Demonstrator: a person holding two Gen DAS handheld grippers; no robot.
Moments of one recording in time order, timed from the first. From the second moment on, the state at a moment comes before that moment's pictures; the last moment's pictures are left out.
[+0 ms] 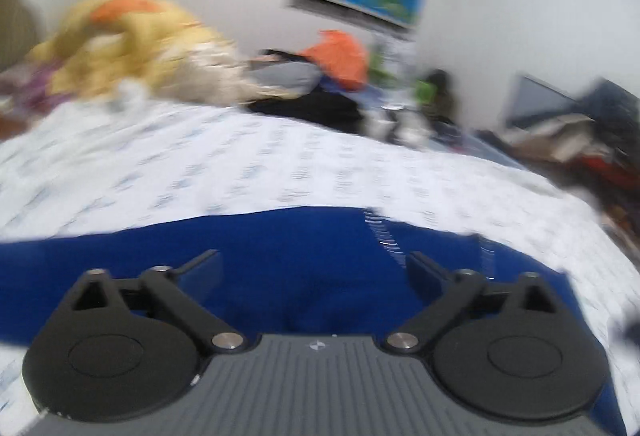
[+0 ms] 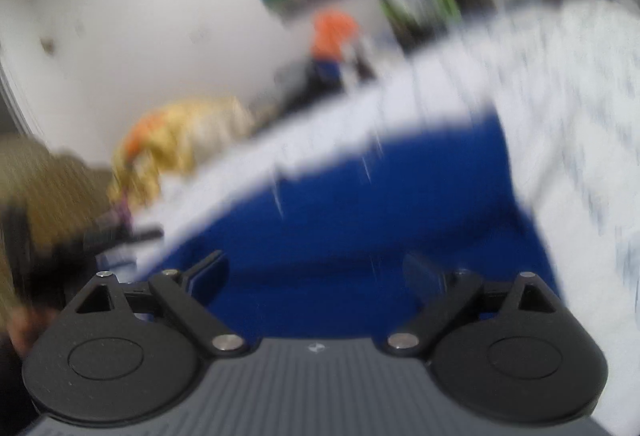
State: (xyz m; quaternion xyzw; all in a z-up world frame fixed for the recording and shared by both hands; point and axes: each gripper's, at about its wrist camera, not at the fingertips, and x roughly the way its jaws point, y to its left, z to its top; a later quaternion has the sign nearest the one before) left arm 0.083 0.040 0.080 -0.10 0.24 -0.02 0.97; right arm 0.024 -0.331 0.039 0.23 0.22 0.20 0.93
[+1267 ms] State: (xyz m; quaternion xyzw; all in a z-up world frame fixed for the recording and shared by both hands) left arm -0.017 0.346 0.004 -0.51 0.18 0.25 0.80; right arm 0.144 -0.303 0.006 0.00 0.31 0.09 0.95
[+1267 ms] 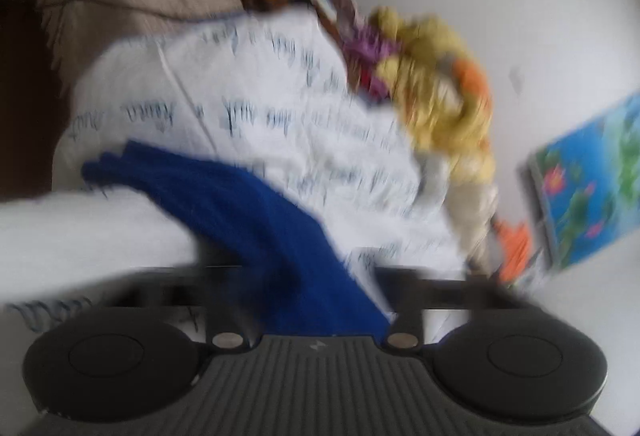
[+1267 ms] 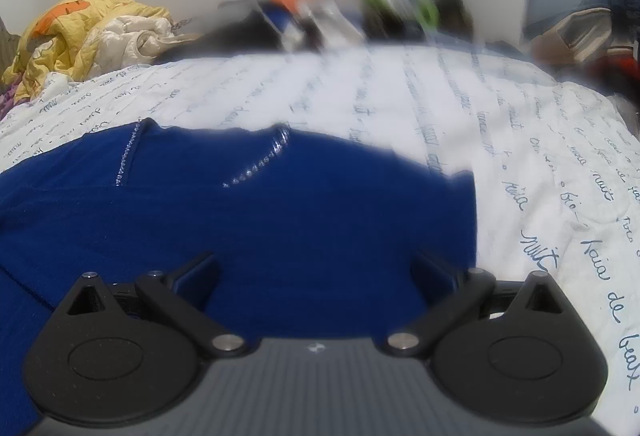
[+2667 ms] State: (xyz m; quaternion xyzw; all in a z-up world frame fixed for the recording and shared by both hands) left arm 0.017 0.008 0.007 -0.15 0.29 -0.18 0.93; right arm 0.147 -0.222 0.030 -0.20 0.34 0.11 0.91
